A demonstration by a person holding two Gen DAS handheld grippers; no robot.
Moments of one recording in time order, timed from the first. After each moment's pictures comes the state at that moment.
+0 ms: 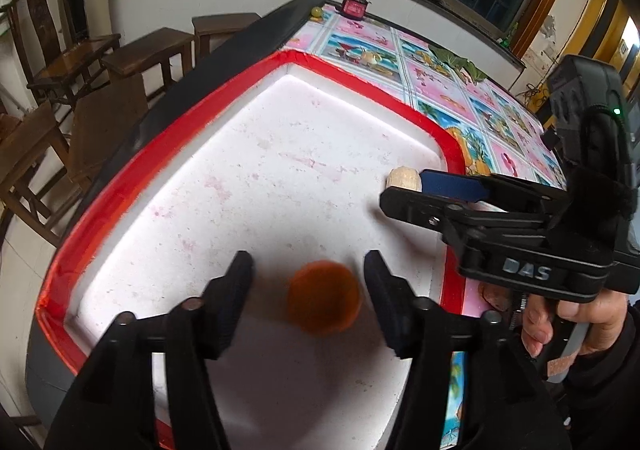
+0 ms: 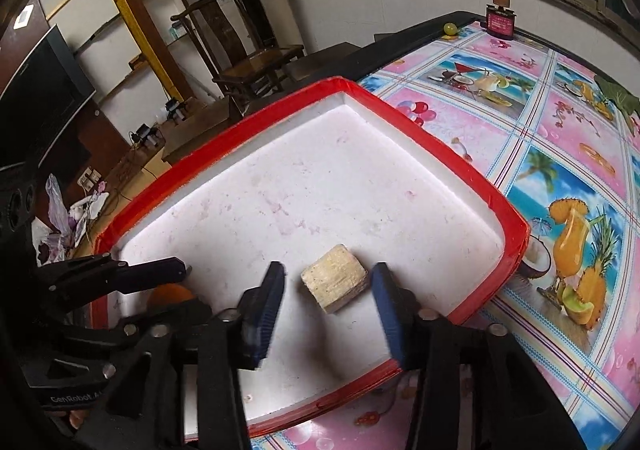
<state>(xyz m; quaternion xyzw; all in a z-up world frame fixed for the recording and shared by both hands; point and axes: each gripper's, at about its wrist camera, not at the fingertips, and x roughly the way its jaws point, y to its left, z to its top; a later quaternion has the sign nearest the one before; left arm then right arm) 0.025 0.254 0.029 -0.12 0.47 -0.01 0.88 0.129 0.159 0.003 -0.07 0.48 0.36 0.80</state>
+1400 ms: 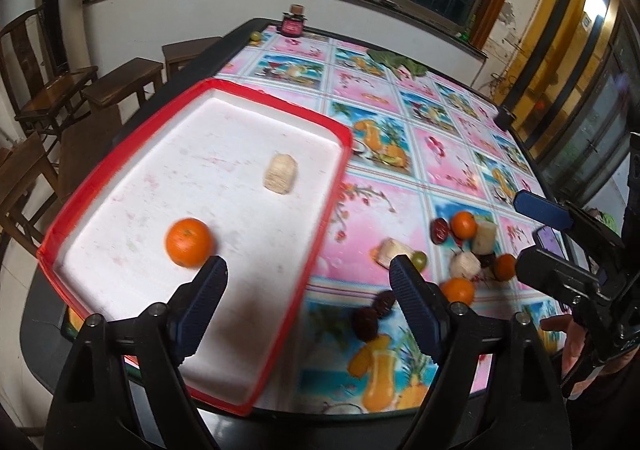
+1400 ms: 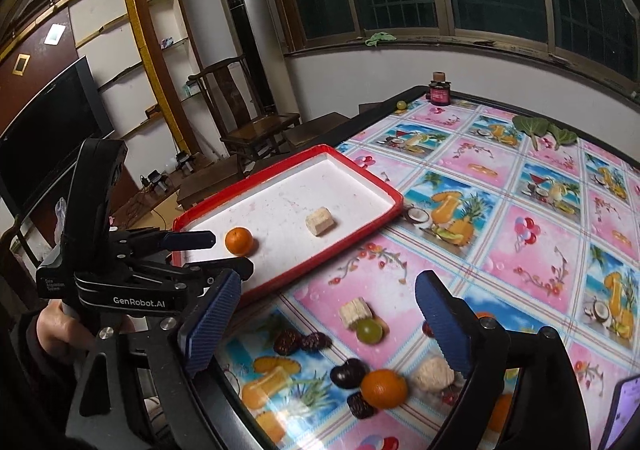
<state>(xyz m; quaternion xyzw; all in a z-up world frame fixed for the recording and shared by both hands) -0.027 0.174 0.075 -0.10 0.44 -0.05 0.89 -0.005 0.014 0.106 -0.03 0.37 0.35 0.86</state>
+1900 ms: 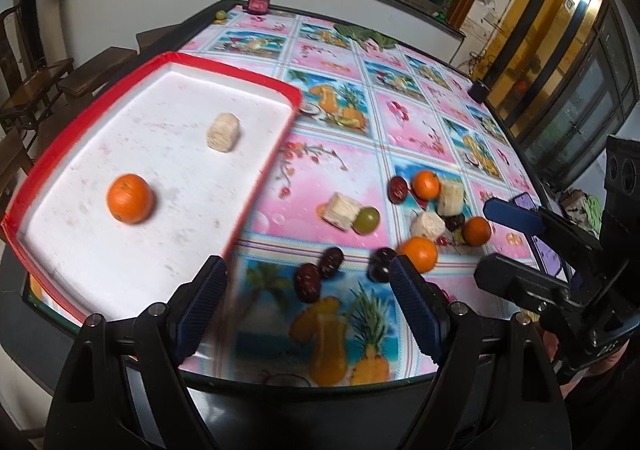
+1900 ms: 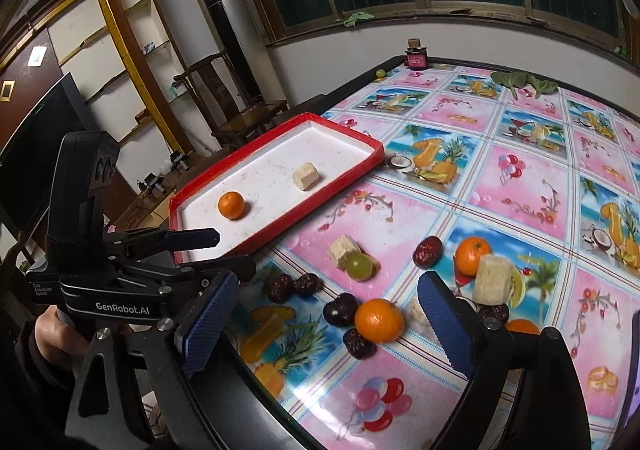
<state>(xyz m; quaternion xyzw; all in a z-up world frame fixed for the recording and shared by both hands) -0.046 0.134 0.062 -0.10 0.46 -0.09 0.88 -0.026 -0.019 0.078 0.00 0.41 0.33 0.85</state>
